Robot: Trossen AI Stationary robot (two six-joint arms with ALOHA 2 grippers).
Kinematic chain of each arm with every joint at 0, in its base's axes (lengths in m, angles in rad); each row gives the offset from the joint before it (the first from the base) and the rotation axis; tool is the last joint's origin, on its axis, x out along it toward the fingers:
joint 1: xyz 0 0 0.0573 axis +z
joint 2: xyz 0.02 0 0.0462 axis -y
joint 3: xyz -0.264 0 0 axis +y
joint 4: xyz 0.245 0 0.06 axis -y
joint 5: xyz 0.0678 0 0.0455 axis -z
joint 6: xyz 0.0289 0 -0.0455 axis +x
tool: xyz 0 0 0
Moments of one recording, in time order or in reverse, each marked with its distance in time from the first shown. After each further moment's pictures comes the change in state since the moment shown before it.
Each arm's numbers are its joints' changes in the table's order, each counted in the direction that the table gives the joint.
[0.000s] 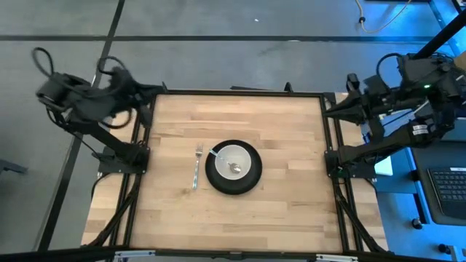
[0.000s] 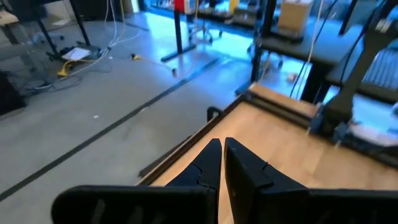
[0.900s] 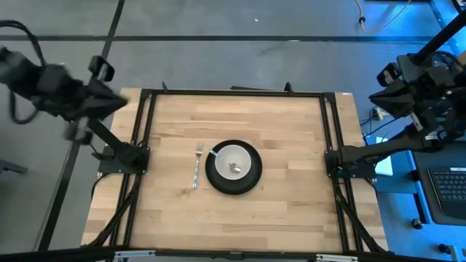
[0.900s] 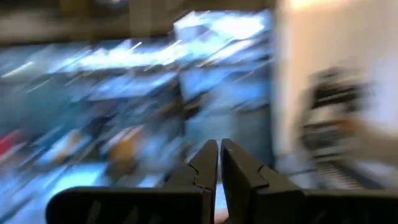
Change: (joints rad) left arm -0.322 0.200 0.134 0.796 0.310 0.764; right arm 0.000 0.273 0.197 0.358 0.001 -0.001
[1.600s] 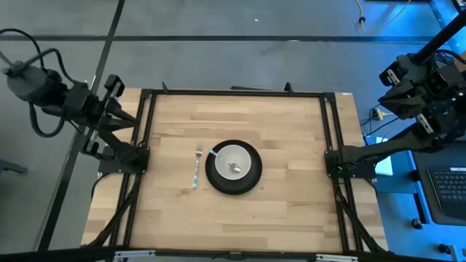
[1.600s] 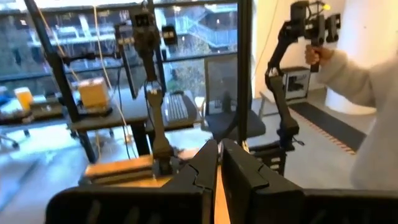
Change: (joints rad) left arm -0.009 -0.002 0.000 -0.294 0.127 -0.164; right arm 0.000 -0.006 -0.009 0.080 -0.106 -0.039
